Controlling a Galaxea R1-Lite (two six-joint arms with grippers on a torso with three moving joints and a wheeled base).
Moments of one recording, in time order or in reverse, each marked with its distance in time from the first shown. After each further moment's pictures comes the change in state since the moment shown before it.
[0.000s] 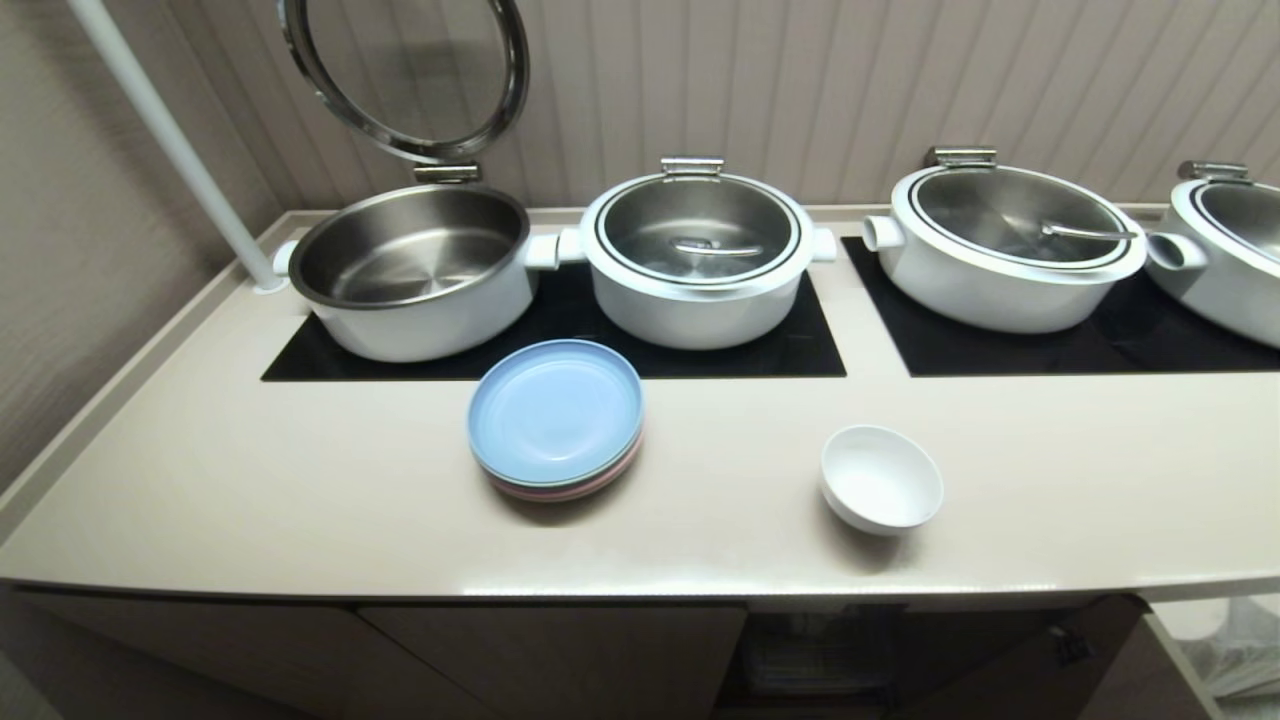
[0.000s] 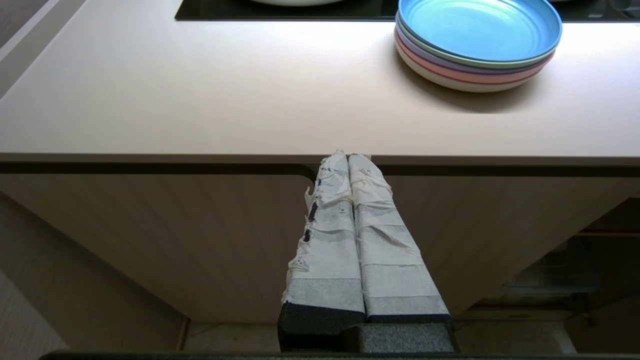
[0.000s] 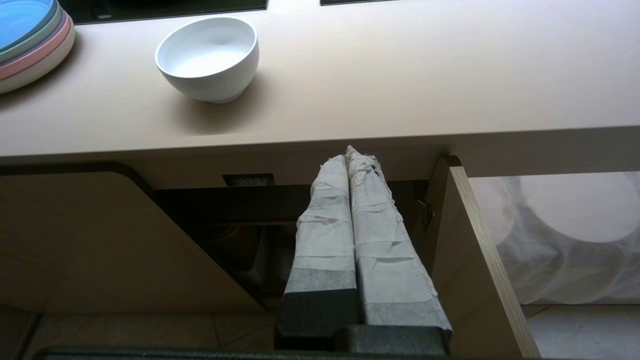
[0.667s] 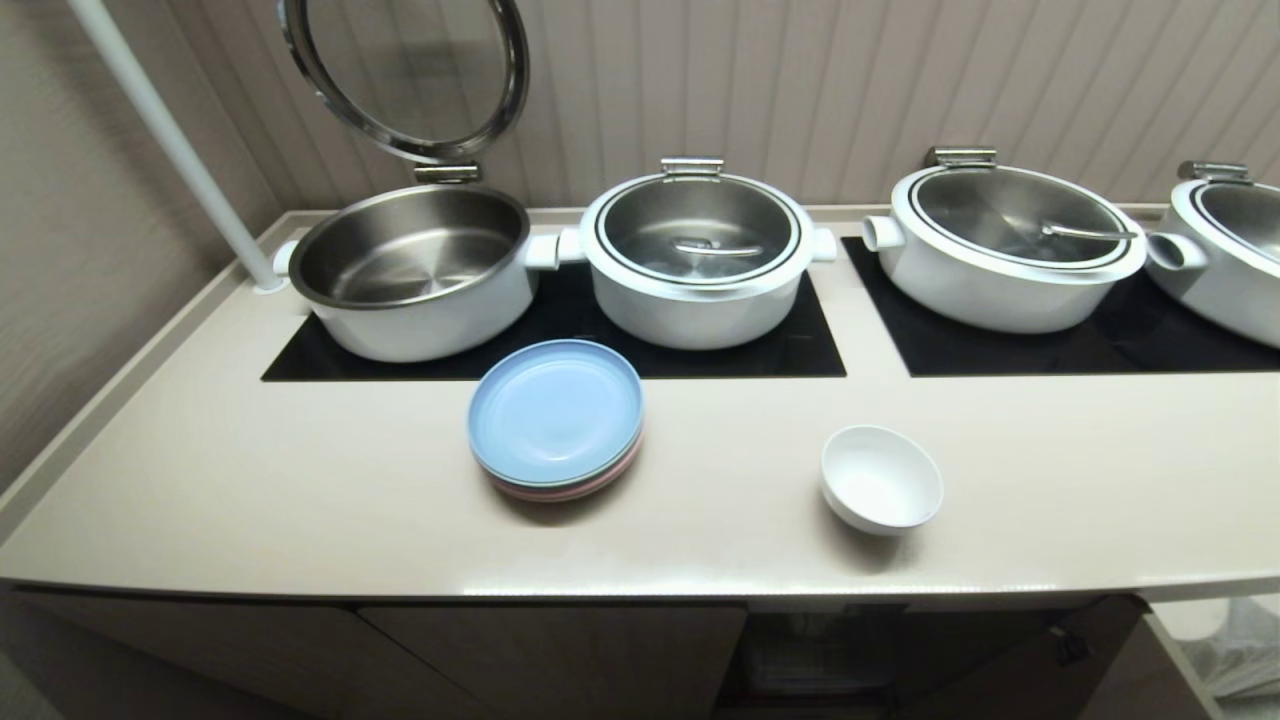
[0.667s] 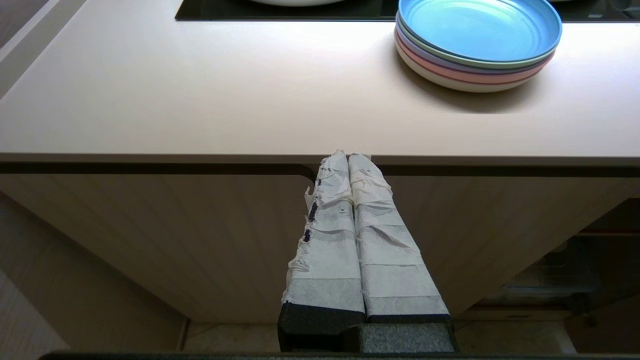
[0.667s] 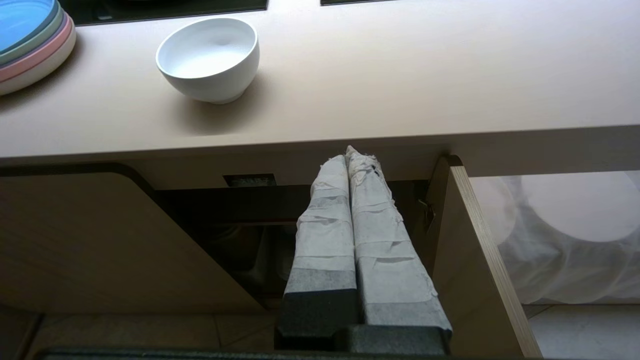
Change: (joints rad) left arm 0.000 0.000 0.000 0.000 0.000 0.000; right arm 0.000 0.000 0.000 0.000 -0.001 0.004
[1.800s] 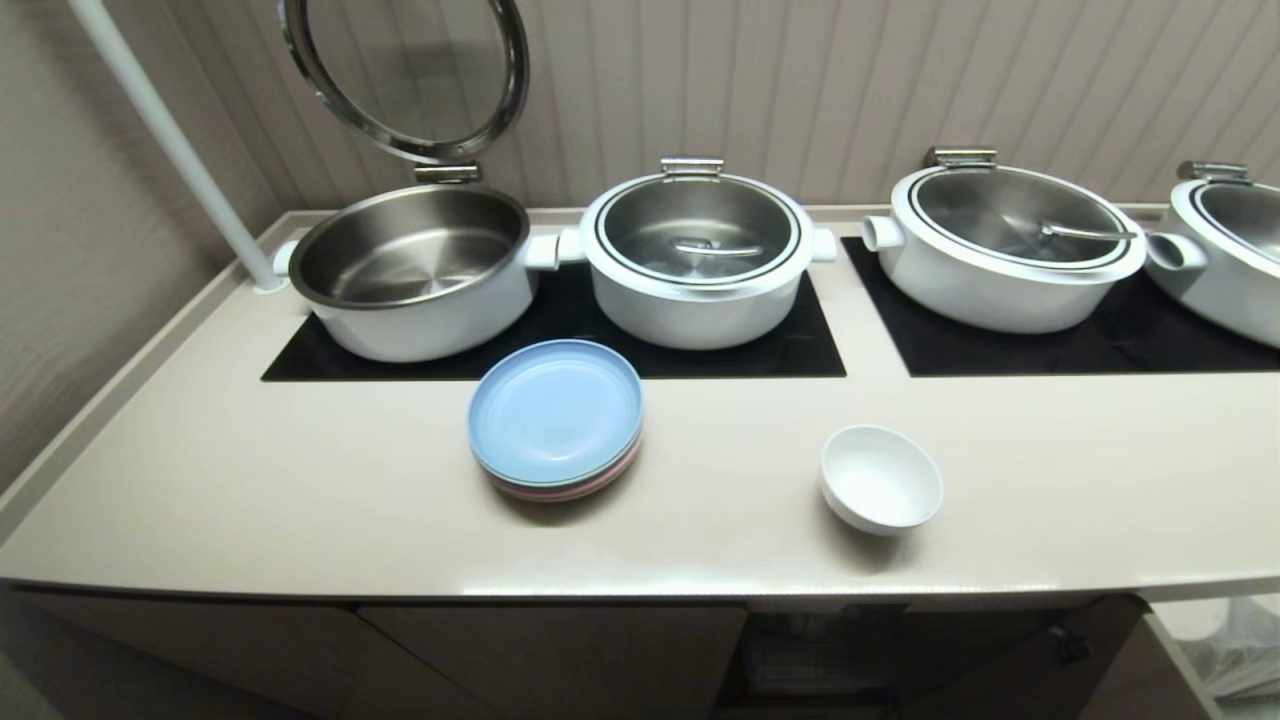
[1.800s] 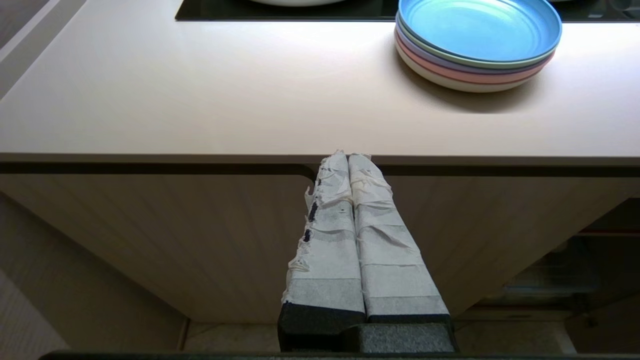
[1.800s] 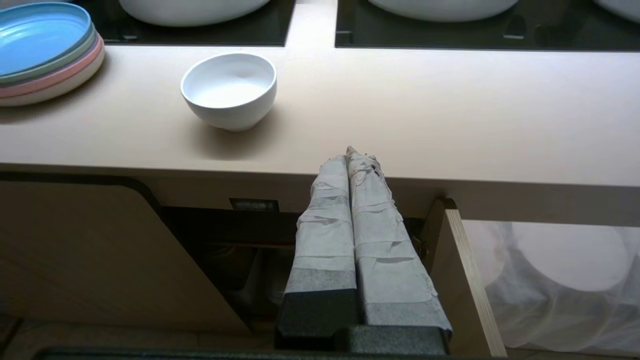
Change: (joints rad) left arm 0.000 0.000 0.000 0.000 0.000 0.000; right arm 0.000 0.002 -0.064 -0.022 0.040 -0.075
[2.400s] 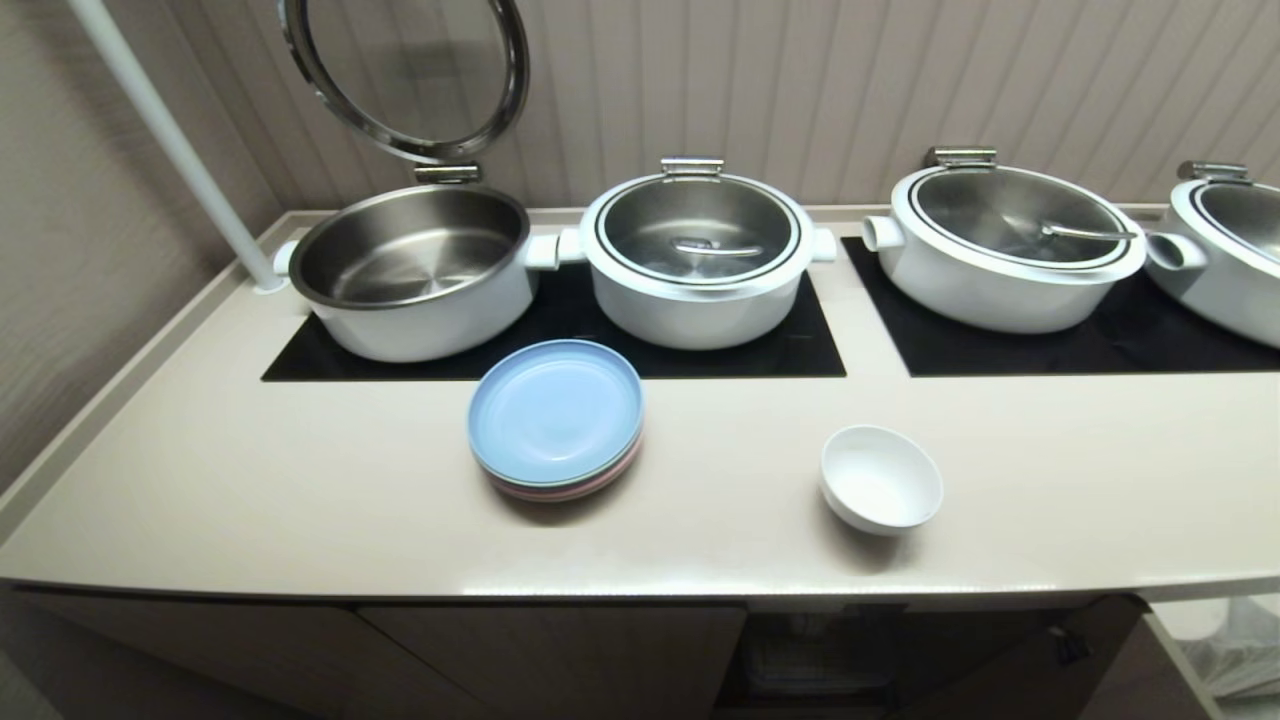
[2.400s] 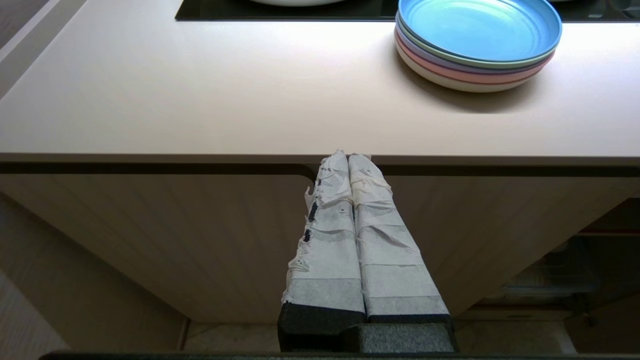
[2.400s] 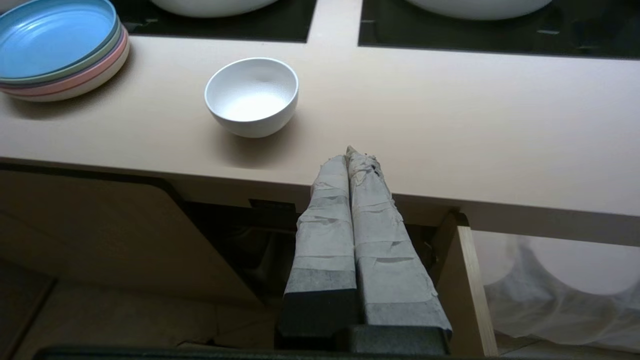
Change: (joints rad) left arm 0.000 0.000 0.000 0.000 0.000 0.000; right arm 0.051 0.258 -0.177 0.011 0.011 -0.010
